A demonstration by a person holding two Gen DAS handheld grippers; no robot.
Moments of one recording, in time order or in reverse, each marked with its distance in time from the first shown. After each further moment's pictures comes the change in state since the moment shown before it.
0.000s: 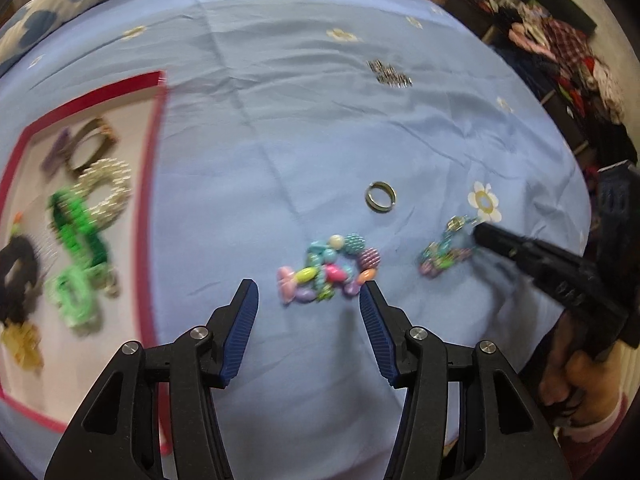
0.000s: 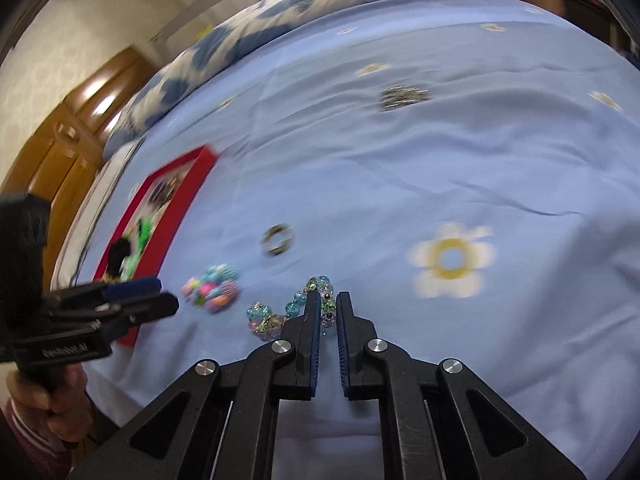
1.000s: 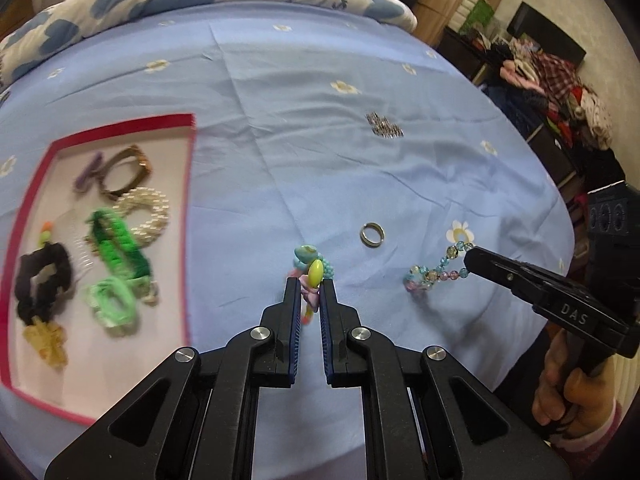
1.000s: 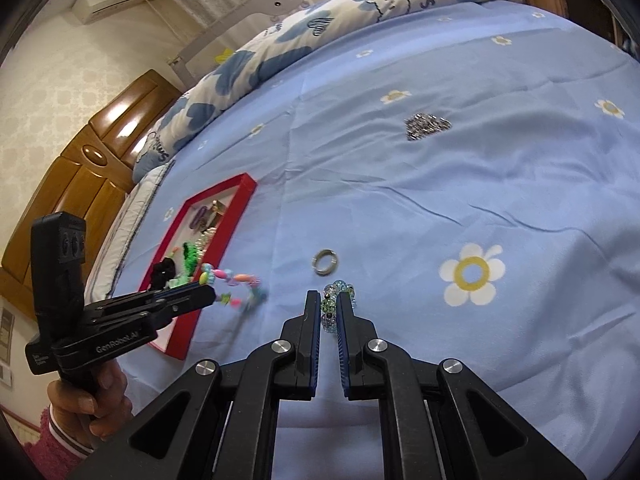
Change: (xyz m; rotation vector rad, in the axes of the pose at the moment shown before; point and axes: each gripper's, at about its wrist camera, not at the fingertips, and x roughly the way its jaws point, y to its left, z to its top) left arm -0.058 0.020 -0.009 -0.051 -0.164 -0.034; right arm -0.025 0.029 0.013 0.004 -0.051 0.120
